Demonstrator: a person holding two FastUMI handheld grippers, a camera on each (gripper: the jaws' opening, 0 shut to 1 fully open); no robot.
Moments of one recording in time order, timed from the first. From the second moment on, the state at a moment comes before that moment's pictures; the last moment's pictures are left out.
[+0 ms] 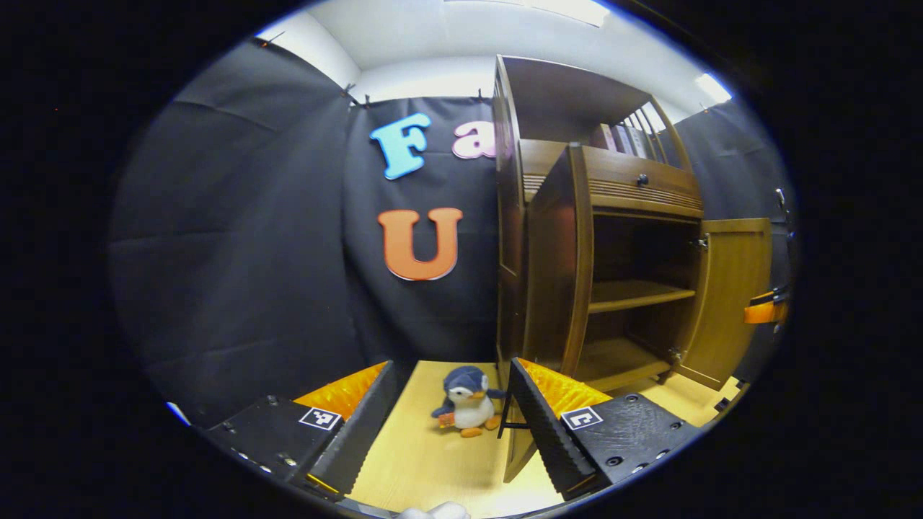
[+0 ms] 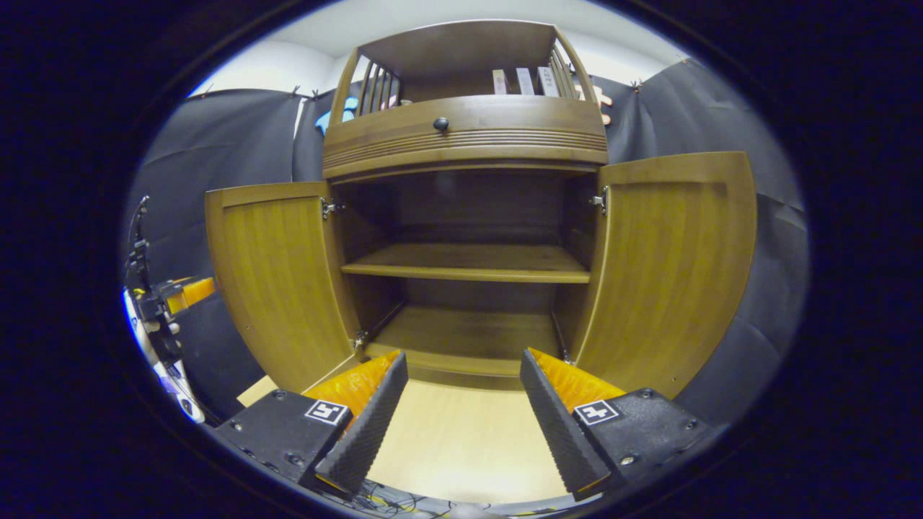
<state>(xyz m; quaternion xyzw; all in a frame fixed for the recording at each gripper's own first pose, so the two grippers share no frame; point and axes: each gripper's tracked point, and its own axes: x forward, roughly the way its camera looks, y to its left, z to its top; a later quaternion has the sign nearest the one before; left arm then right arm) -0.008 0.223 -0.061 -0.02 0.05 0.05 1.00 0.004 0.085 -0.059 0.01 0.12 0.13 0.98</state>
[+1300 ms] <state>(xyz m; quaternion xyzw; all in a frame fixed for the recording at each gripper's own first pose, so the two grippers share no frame) -0.008 -0.034 -0.012 0.01 0.04 0.02 1.00 0.019 -0.024 -0.017 0.02 0.05 0.07 1.00</state>
